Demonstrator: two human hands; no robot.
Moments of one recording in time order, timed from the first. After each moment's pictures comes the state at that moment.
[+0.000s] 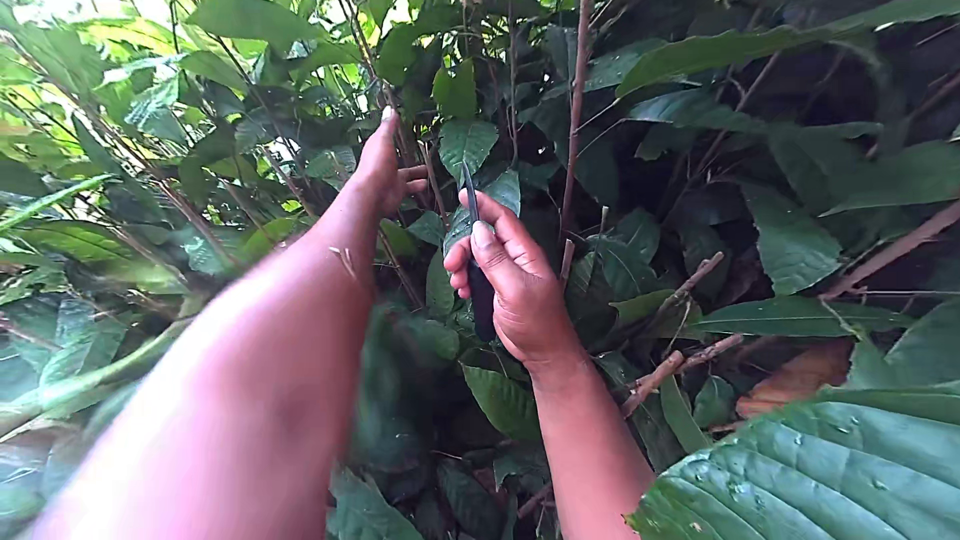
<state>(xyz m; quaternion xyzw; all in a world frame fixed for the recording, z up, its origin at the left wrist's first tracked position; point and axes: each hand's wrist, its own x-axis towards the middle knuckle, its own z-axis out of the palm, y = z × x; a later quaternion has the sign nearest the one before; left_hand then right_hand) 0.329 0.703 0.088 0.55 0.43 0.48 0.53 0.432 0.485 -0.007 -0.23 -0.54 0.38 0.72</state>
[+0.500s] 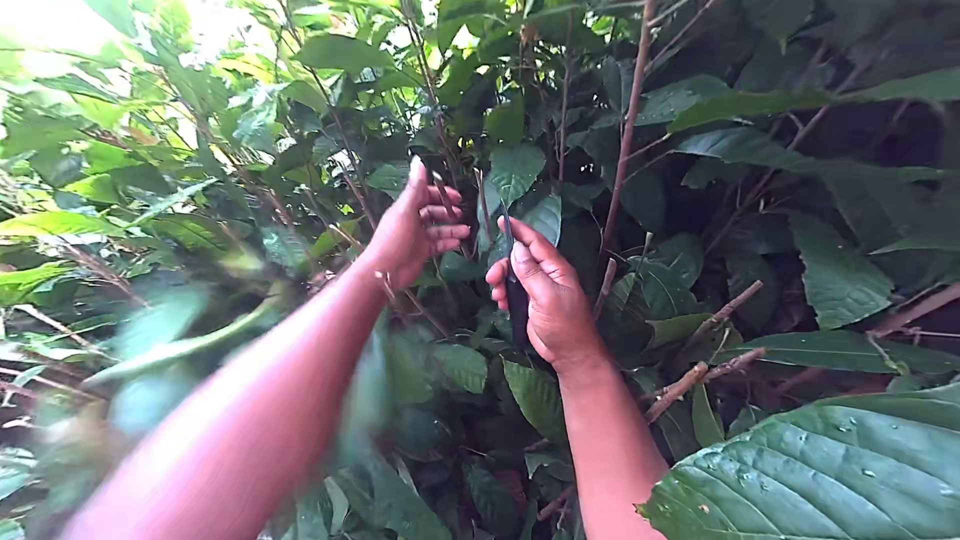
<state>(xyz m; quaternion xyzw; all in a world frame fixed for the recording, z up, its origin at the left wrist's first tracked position) 0.267 0.587 0.081 0.65 0.37 0.42 0.51 0.428 0.495 -0.013 -0.24 -0.53 0.41 0.70</state>
